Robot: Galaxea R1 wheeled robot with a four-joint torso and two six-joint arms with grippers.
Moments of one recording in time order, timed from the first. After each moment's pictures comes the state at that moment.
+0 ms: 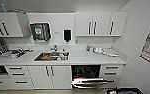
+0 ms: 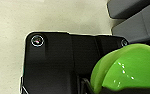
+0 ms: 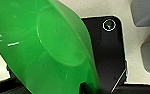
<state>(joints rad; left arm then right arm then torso) 1.44 2.97 -2.62 0.33 -0.09 -0.32 -1.50 3.03 -2.77 -0.55 0.06 0.59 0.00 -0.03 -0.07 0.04</state>
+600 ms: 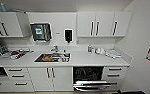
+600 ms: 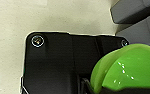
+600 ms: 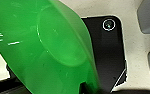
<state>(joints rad) 1.44 2.97 -2.62 0.33 -0.09 -0.32 -1.50 3.03 -2.77 -0.55 0.06 0.59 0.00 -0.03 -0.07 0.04</state>
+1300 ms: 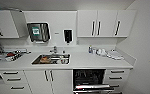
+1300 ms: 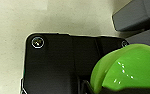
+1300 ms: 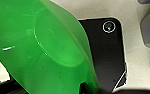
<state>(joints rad) 1.43 2.97 -2.62 0.33 -0.09 -0.32 -1.50 3.03 -2.77 -0.55 0.06 0.59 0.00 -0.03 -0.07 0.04</state>
